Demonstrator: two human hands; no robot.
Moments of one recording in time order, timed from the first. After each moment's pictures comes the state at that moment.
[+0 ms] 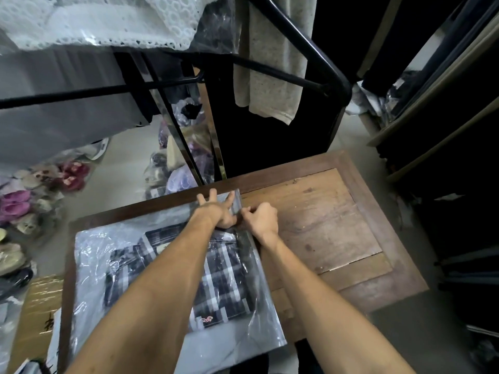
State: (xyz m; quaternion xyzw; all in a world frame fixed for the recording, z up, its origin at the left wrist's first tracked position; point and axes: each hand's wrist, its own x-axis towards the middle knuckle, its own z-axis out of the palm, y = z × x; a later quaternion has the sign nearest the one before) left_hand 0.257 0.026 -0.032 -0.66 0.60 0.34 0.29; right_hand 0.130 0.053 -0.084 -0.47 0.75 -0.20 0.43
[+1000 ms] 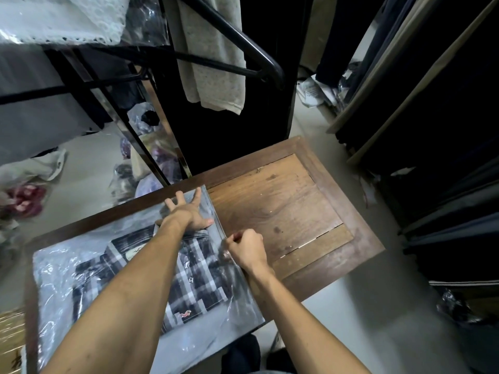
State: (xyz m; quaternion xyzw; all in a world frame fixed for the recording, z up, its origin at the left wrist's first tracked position) left_hand 0.256 0.040 -0.067 -0.70 0.61 0.31 0.21; right_hand 0.099 0.152 -0.072 -0.43 0.76 -0.18 0.45
